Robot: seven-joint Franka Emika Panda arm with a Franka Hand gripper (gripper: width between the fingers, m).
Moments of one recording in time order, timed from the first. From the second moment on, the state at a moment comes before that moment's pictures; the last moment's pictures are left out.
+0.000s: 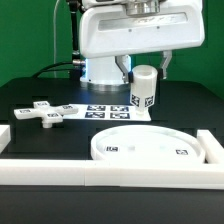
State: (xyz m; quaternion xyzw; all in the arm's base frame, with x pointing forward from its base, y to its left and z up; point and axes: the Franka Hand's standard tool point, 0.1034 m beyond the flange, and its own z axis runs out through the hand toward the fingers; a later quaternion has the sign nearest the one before) arm 0.561 0.025 0.128 -0.99 -0.07 -0.07 0.05
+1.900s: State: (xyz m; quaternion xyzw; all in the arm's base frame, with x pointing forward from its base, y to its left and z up) arm 0.578 0.036 0.094 -0.98 -0.09 -0.17 0.02
